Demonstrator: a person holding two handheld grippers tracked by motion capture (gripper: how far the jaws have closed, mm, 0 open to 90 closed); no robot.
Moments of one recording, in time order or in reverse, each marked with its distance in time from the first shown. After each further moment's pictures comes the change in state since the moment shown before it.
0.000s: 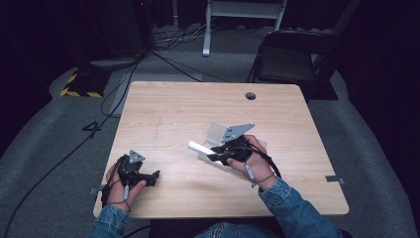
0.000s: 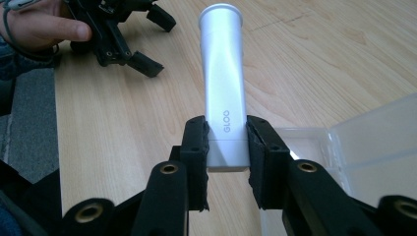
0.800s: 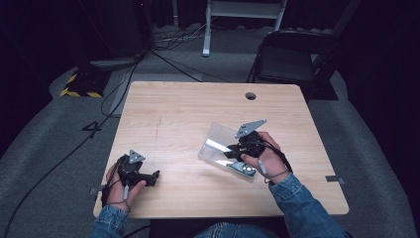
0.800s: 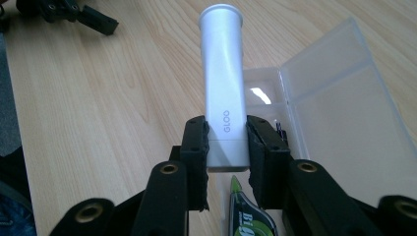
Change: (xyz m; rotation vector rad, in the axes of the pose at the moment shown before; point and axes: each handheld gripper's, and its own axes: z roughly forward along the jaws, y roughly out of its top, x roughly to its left) left arm 0.000 0.000 0.000 0.000 0.000 0.000; right arm -0.029 -0.023 -0.020 0.120 -0.065 0.069
